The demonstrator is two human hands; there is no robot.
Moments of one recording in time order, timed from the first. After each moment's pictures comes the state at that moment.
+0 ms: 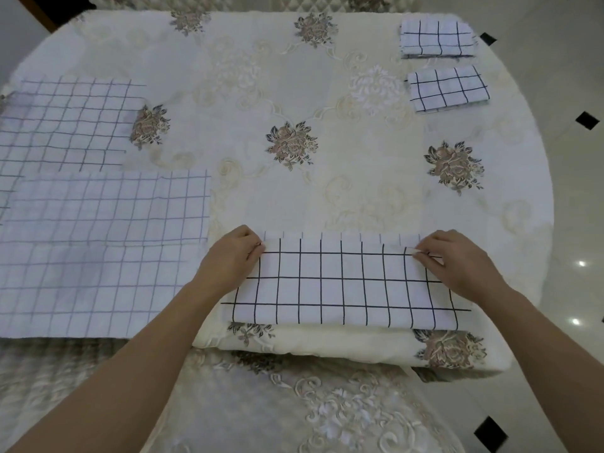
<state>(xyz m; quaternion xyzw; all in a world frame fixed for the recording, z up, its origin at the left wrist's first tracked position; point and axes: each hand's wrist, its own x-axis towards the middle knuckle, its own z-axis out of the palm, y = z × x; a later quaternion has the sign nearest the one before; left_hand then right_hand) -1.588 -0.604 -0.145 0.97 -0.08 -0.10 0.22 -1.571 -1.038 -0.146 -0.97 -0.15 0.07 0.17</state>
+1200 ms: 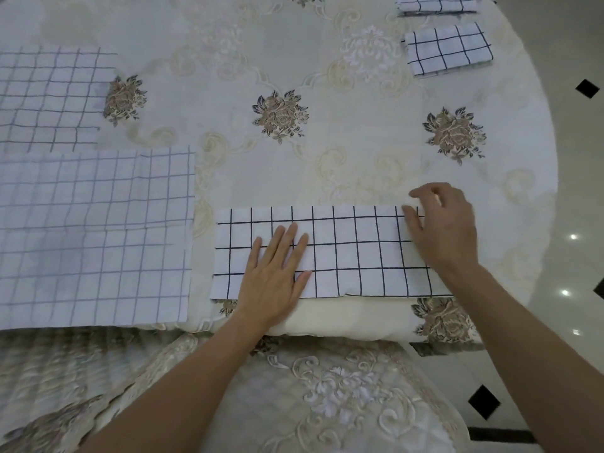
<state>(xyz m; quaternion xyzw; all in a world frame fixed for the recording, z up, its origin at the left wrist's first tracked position) -1.659 -0.686 -0.189 0.98 -0.15 -0.08 0.03 -1.574 -0.985 -0.145 -0.98 -0.03 -0.08 0.16</state>
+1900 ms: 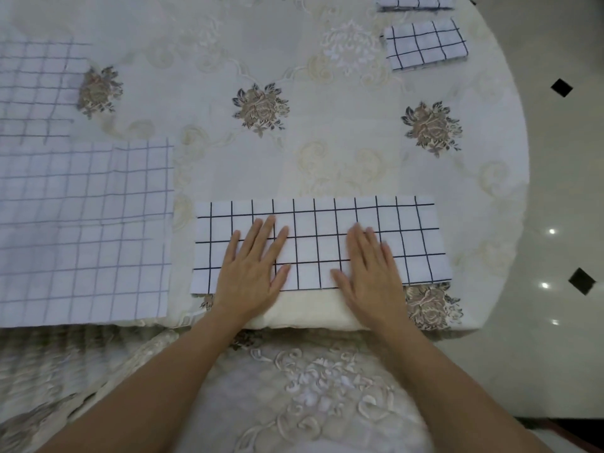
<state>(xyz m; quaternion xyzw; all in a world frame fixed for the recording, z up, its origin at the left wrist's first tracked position) -1.661 -0.682 -0.193 0.99 -0.14 -0.06 0.04 -1.675 -0.932 -0.187 -0.99 -0.09 0.10 0.09</state>
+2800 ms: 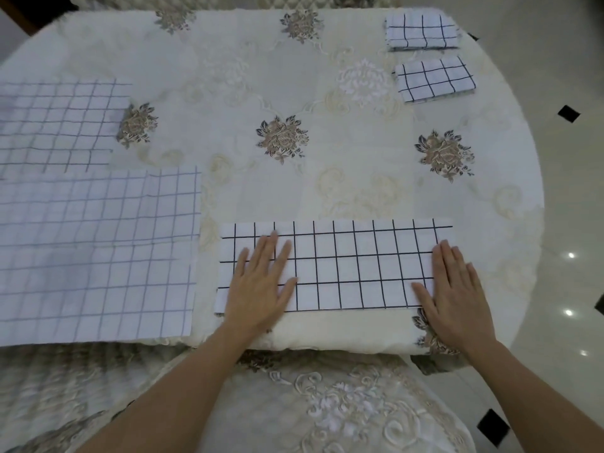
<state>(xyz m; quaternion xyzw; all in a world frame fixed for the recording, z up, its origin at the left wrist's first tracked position) -1.656 -0.660 -0.194 0.99 -0.11 -0.07 0.05 -1.670 -1.031 -0.189 -0.99 -0.01 0.11 0.05</state>
